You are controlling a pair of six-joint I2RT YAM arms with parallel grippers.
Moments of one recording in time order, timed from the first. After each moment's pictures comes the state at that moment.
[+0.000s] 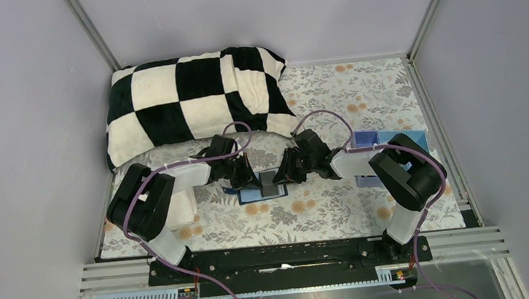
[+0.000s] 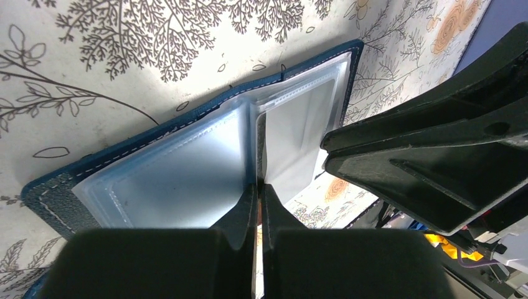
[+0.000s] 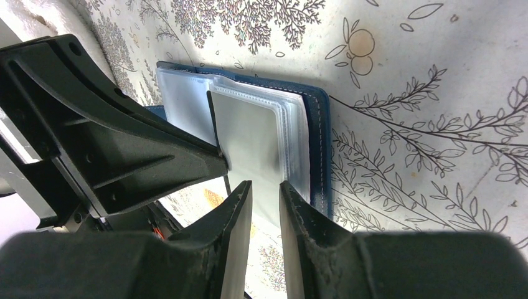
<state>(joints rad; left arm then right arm) -0.48 1.65 0.76 -0.12 0.51 -0.73 0.67 1.75 0.78 0.17 -0.37 0.92</state>
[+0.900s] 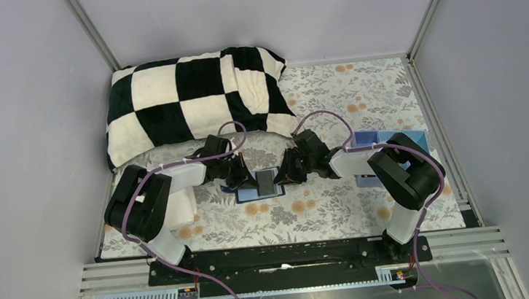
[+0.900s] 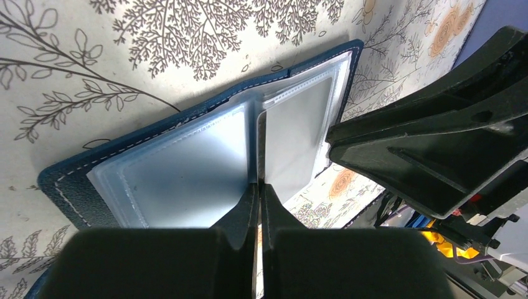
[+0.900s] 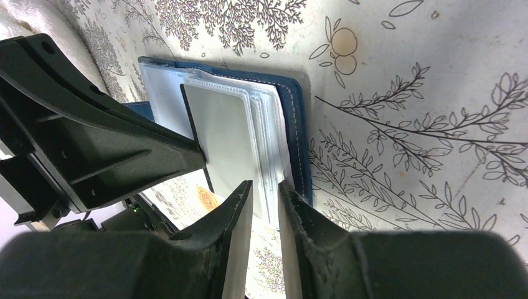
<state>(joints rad) -0.43 1.64 0.74 -0.12 0.54 -0.70 0.67 1.76 0.79 0.13 -0.35 0.93</state>
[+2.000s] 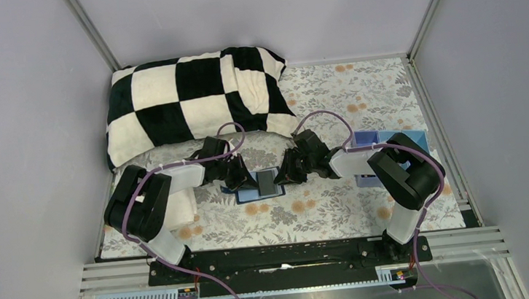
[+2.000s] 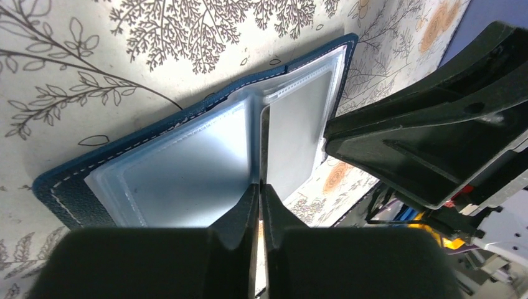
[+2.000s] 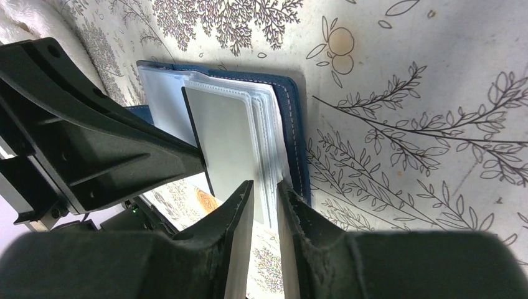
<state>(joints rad) -0.41 1.64 0.71 -0.08 0.59 -0.71 0.67 1.76 0.79 0.13 -0.35 0.93</state>
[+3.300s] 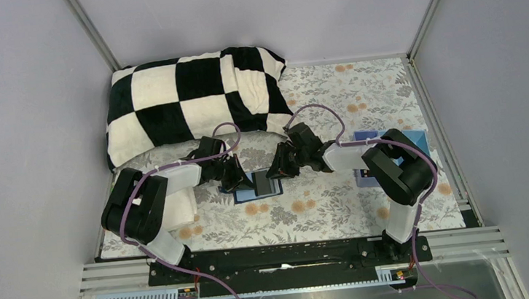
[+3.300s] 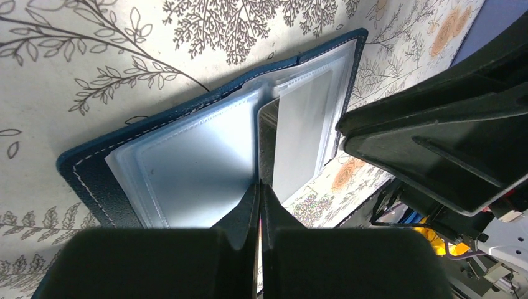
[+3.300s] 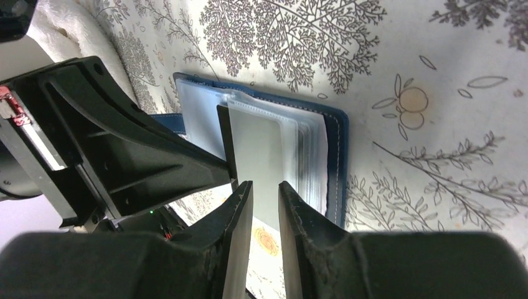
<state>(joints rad) -0.38 1.61 0.71 -0.13 0.57 -0.69 0.67 1.80 0.89 0.10 -0.39 0.91</state>
